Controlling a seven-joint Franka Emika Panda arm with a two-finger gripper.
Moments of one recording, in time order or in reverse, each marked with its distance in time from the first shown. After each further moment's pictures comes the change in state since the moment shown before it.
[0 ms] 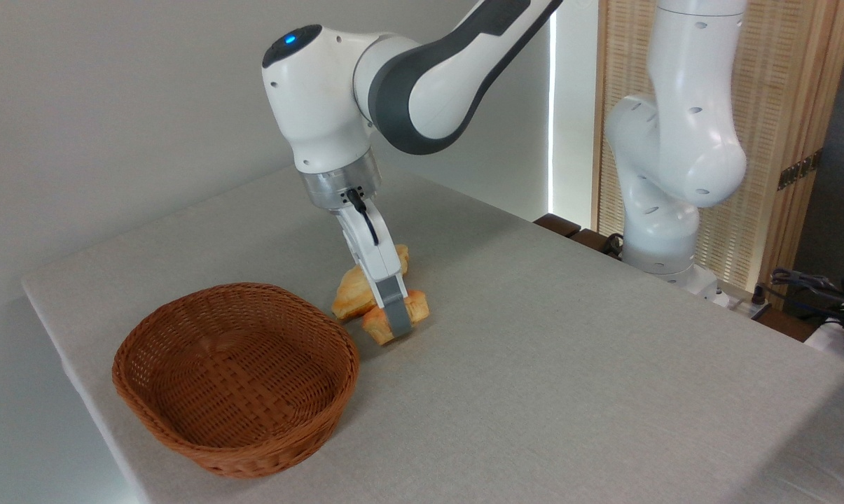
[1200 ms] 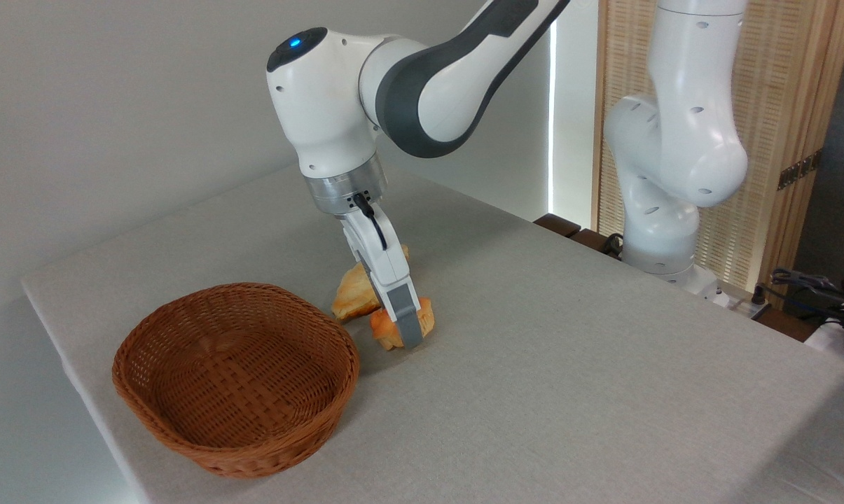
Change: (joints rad) arm 0.022 -0.003 -0.004 -0.013 0.000 -0.001 0.000
